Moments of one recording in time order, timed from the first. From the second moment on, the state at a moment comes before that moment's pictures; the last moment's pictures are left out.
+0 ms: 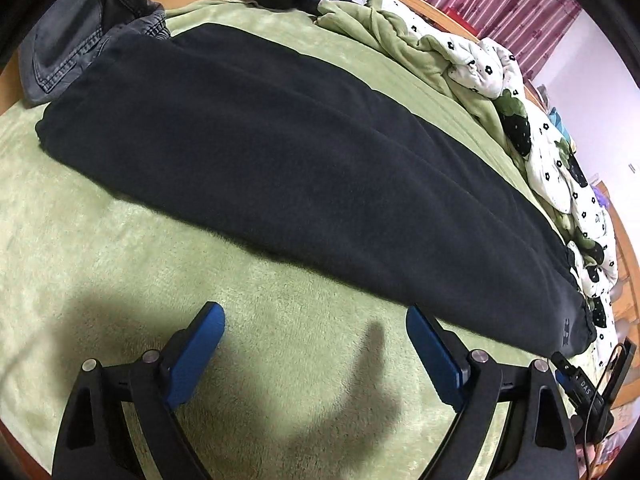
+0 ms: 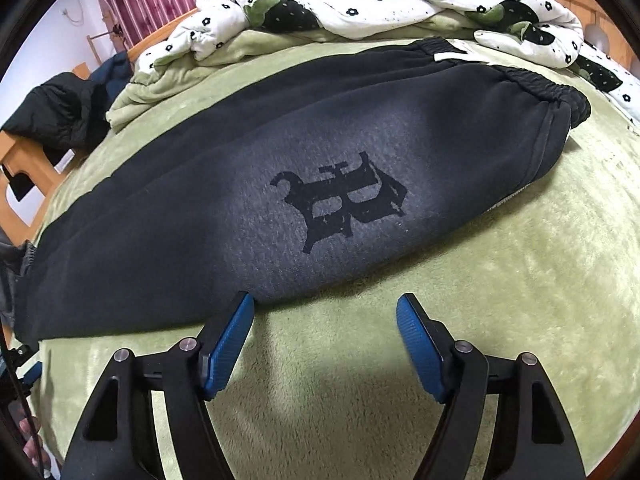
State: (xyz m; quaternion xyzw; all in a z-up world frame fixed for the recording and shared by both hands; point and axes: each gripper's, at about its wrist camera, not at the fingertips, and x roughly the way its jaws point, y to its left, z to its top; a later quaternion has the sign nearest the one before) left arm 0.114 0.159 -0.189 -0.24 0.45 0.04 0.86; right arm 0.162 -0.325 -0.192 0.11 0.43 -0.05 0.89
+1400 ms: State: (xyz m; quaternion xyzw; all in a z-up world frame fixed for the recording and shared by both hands) left arm 0.101 0.197 -0.185 -0.31 0.43 0.03 0.85; right arm 0.158 -0.319 -0.181 0.18 0.40 -0.06 0.90
